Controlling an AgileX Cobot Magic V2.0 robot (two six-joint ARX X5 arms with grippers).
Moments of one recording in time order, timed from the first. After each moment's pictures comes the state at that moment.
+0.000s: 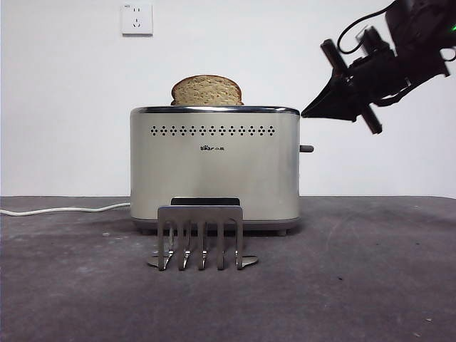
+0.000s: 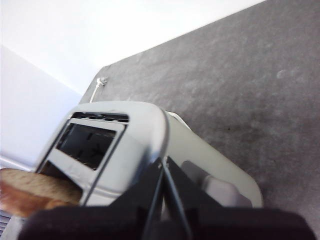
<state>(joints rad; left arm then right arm) -0.55 1.35 1.96 -1.16 0.17 0.24 0.10 1.86 1.31 0.15 -0.73 0.44</state>
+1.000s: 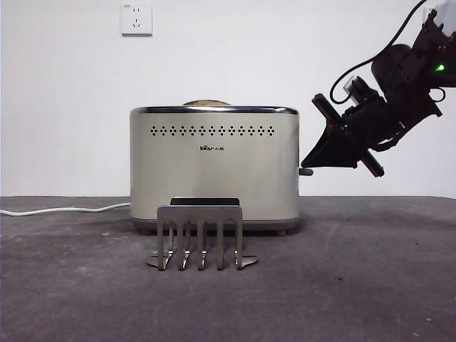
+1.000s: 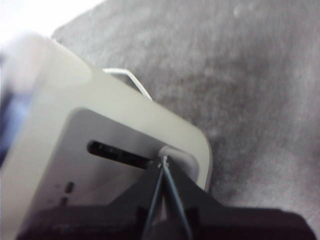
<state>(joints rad) -0.55 1.35 1.96 -1.14 0.21 0.23 0.11 1.99 1.33 0.02 -0.68 0.31</state>
